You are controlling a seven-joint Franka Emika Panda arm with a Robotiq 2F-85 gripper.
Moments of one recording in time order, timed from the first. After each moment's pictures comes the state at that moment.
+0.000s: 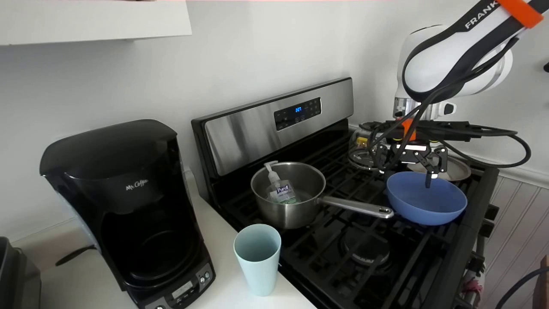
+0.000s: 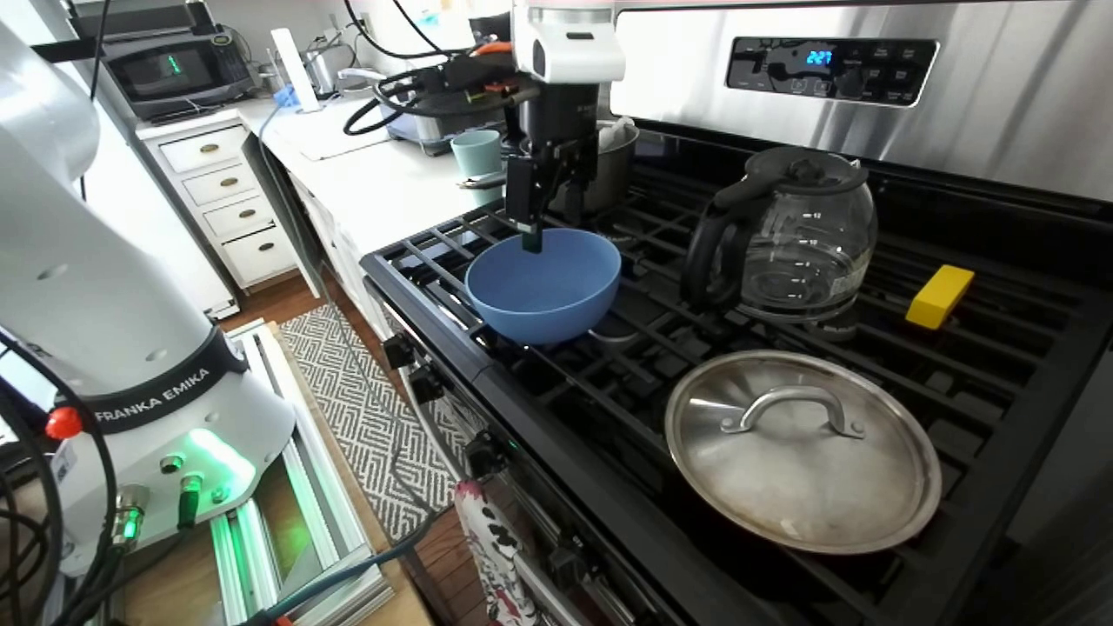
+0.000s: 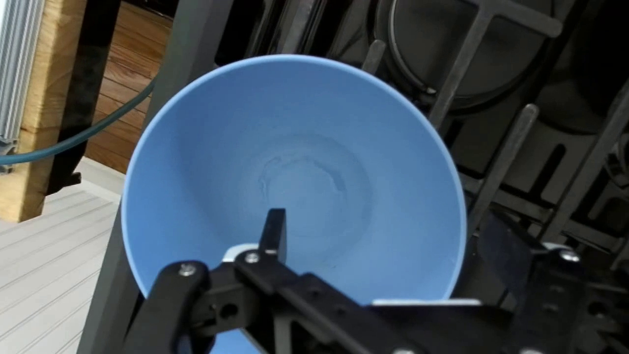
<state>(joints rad) -0.23 -0.09 -0.08 -2.53 0.03 2.31 0.88</state>
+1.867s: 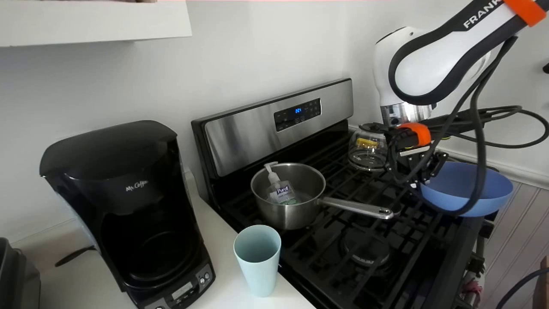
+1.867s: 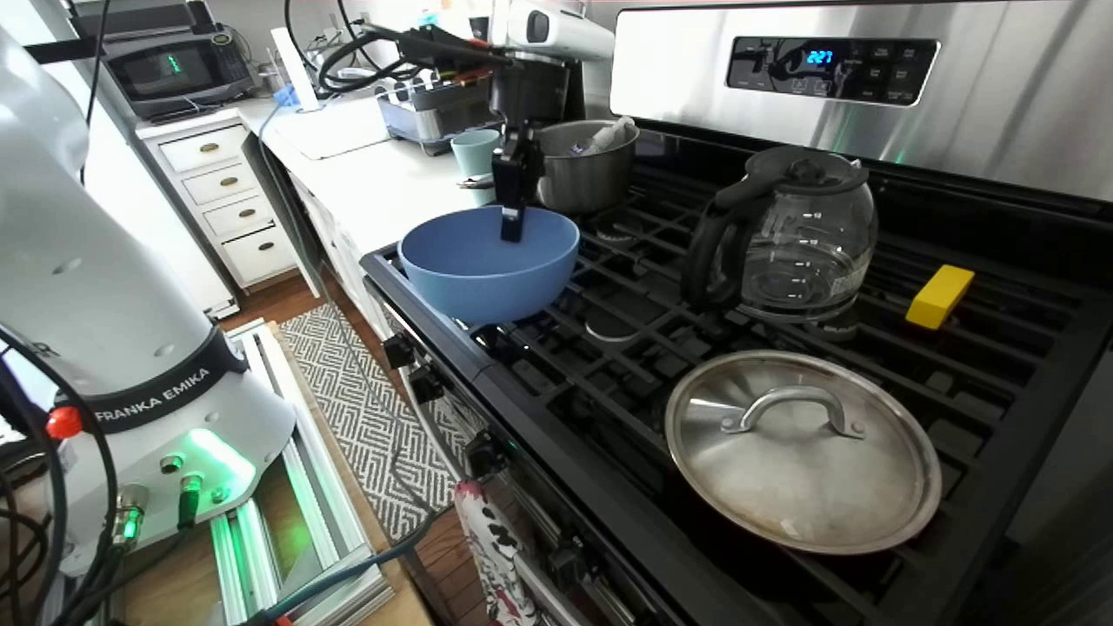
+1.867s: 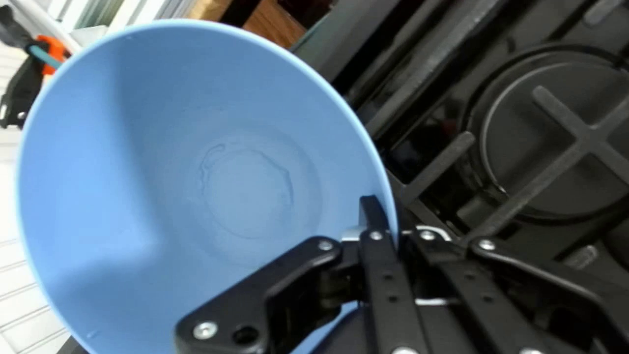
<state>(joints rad) -0.12 -0.10 -0.07 -2.47 -0.14 2.03 0.75</state>
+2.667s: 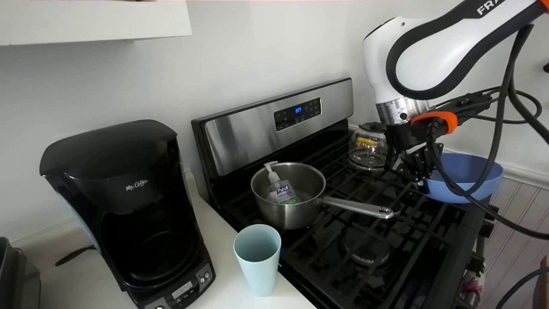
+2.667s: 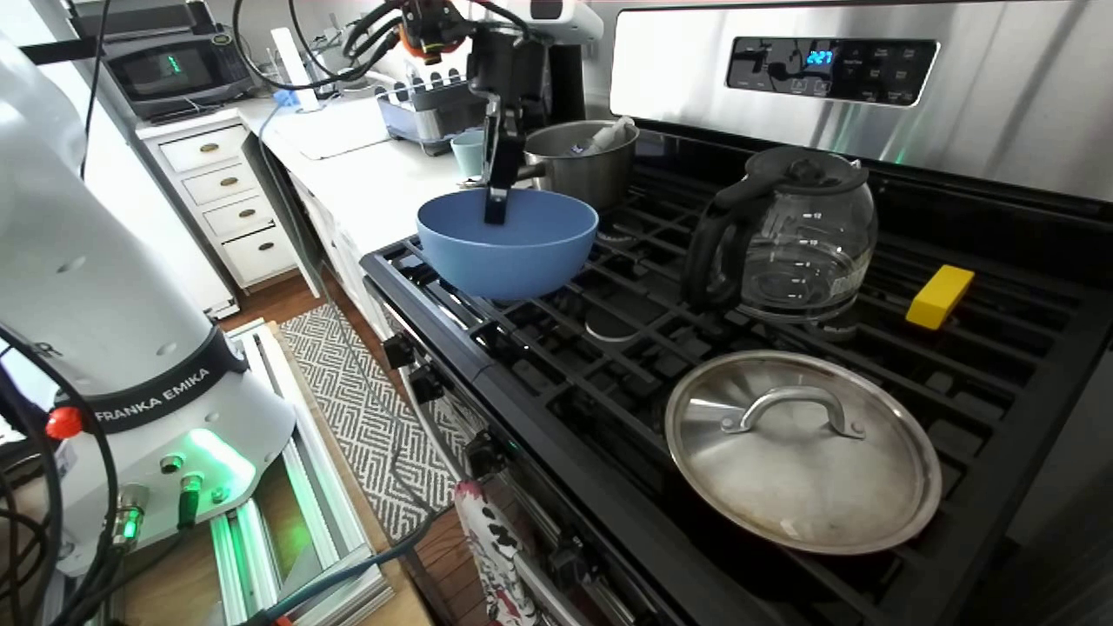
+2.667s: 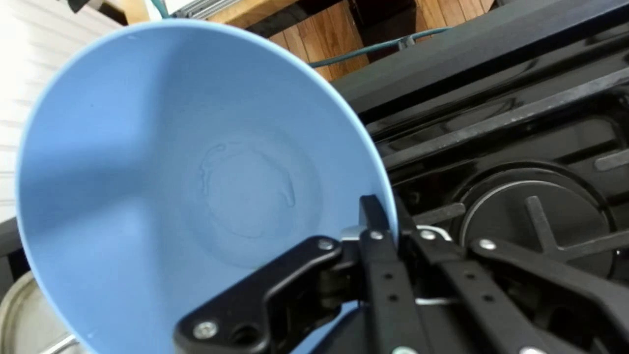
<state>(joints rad) -0.08 -0.13 -0.03 -2.46 -0.20 1.94 0.40</state>
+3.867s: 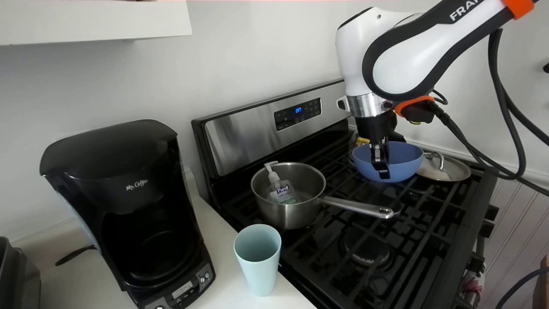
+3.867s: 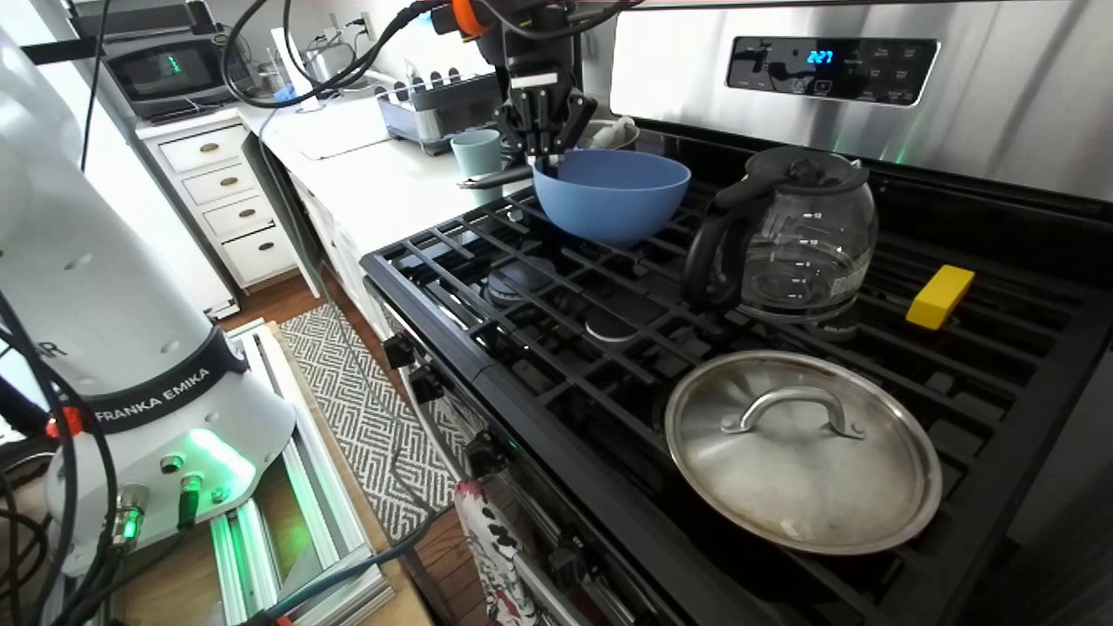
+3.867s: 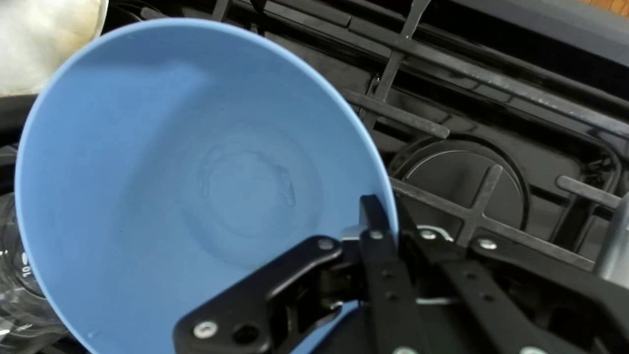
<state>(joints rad) -0.03 -0.04 -0.01 -2.34 -0.28 2.06 -0.23</state>
